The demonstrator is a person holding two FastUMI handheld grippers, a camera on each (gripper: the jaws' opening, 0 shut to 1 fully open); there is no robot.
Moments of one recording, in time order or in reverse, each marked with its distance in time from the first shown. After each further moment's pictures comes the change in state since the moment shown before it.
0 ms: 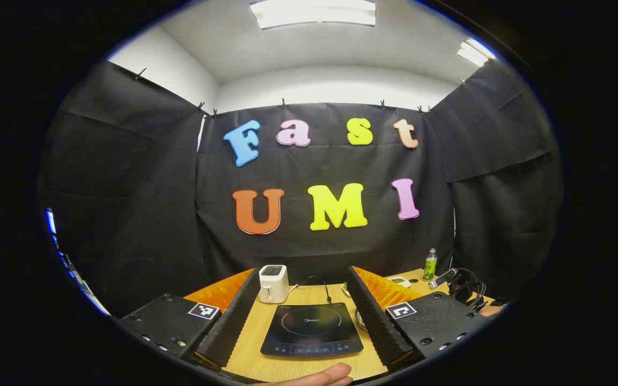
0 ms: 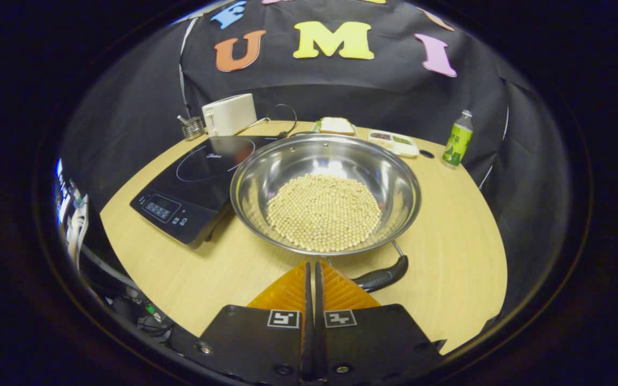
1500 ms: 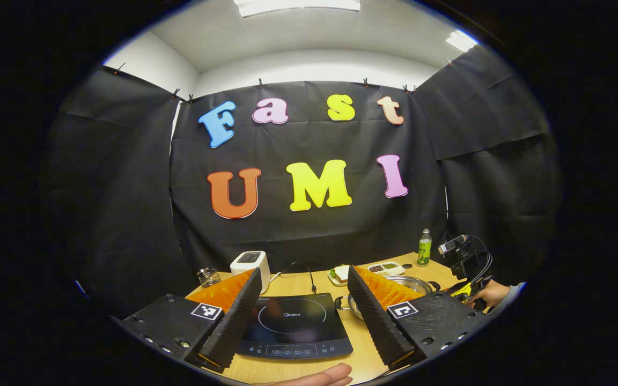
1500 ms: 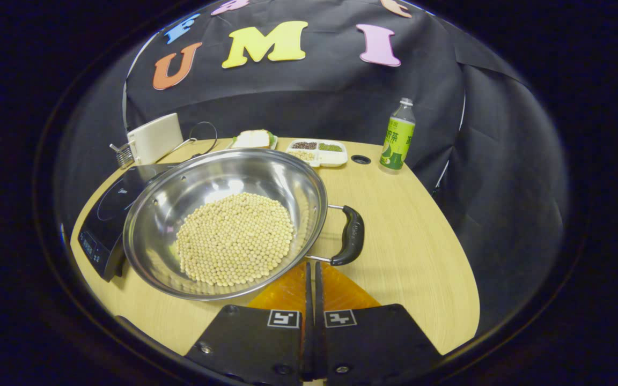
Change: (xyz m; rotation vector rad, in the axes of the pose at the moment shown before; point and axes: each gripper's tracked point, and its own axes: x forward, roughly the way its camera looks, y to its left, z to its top) left arm 0.068 -0.065 -0.068 0.036 0.090 -0.091; right arm 0.062 -0.148 0.042 0.130 -0.070 -0.204
